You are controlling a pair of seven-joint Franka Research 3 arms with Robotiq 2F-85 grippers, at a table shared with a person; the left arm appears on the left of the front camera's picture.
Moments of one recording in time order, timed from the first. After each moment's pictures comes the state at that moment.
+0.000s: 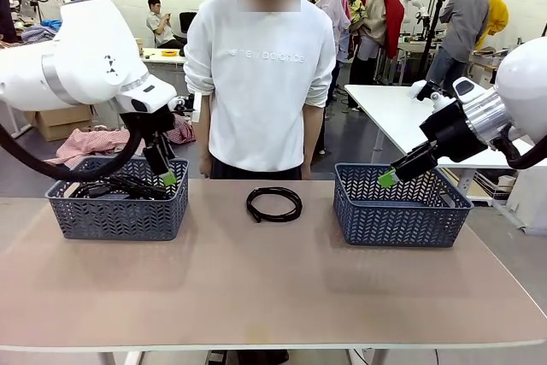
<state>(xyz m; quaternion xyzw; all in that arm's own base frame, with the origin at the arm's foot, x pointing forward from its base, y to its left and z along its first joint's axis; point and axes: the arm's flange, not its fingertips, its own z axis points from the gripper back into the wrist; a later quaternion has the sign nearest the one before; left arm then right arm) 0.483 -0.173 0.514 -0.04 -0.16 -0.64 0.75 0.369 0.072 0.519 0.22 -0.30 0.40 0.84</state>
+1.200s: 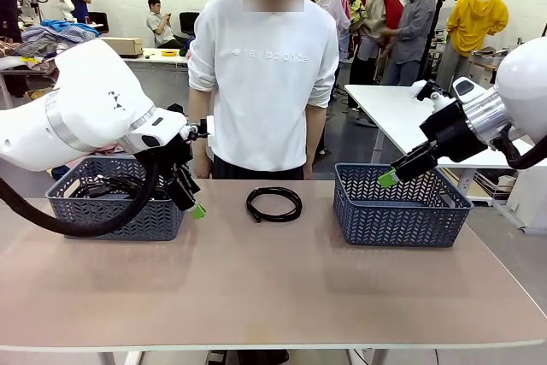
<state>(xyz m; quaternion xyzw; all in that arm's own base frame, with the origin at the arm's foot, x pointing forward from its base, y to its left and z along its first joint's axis) 0.425 -0.206 0.467 -0.14 -0.20 -0.62 0.75 0.369 0.072 0.519 0.22 -0.30 0.40 0.84</state>
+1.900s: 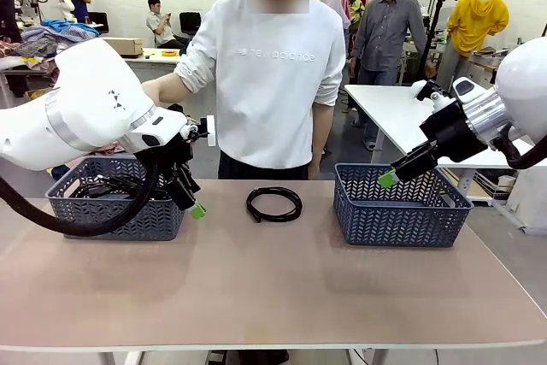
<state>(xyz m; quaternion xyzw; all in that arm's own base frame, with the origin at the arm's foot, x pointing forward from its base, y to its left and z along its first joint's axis) 0.425 -0.207 0.468 -0.14 -0.20 -0.62 0.75 0.369 0.072 0.519 0.22 -0.30 0.40 0.84</state>
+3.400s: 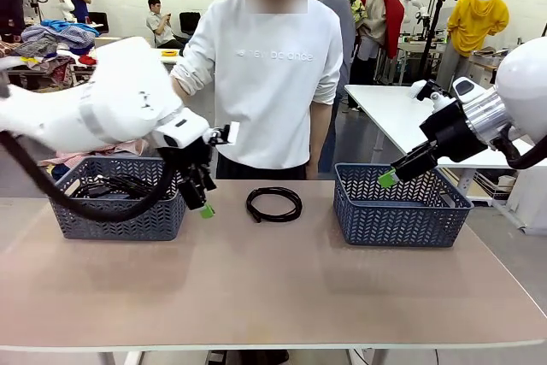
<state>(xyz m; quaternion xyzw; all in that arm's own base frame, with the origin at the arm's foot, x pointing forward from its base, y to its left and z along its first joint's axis) 0.454 -0.255 0.465 -0.09 -0.17 -0.72 0.67 0.369 0.072 0.519 0.22 -0.30 0.40 0.84</state>
